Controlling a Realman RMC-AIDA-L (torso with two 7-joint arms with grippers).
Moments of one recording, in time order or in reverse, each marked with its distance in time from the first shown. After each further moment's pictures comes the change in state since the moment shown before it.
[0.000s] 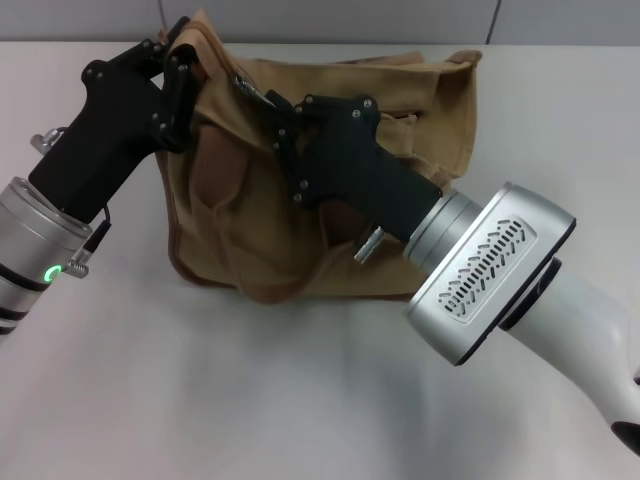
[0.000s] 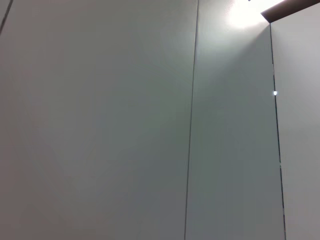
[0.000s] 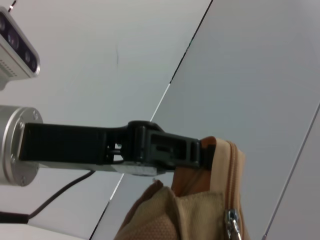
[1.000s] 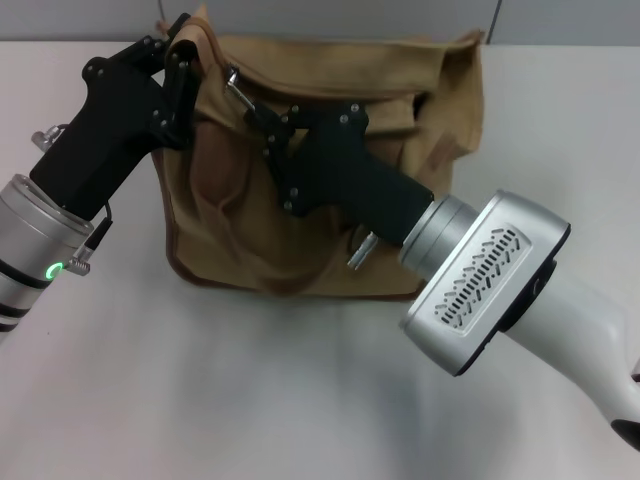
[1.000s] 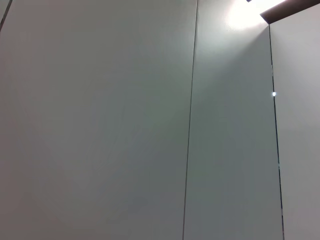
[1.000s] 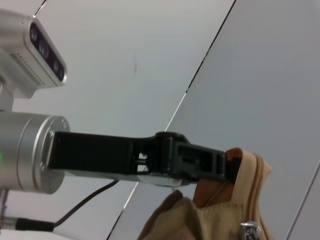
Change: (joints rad) left arm -0.005 0.000 -0.005 0.001 0.003 0.000 -0.001; right arm 0.009 0.000 0.007 -0.004 -0.050 -0.009 0.000
